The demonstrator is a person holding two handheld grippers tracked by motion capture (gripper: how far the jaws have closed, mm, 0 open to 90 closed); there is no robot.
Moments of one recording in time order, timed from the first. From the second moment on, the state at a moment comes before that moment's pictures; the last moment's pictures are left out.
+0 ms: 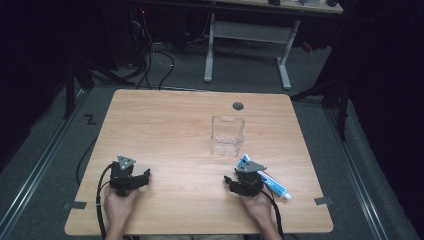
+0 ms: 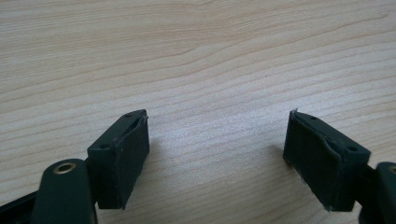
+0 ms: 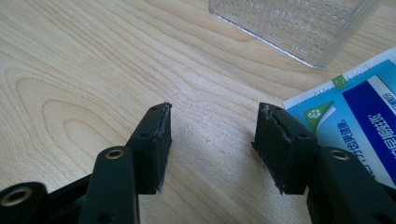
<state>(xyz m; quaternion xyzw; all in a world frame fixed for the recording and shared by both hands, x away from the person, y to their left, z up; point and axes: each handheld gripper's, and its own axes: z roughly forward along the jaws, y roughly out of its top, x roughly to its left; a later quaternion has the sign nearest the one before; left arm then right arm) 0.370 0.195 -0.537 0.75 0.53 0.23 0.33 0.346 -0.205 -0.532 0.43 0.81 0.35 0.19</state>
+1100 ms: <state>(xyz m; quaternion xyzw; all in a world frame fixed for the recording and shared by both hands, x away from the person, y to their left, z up) 0.371 0.195 -0.537 0.74 0.54 0.23 0.33 0.339 -0.213 -0.522 0.46 0.79 0.36 0.19</state>
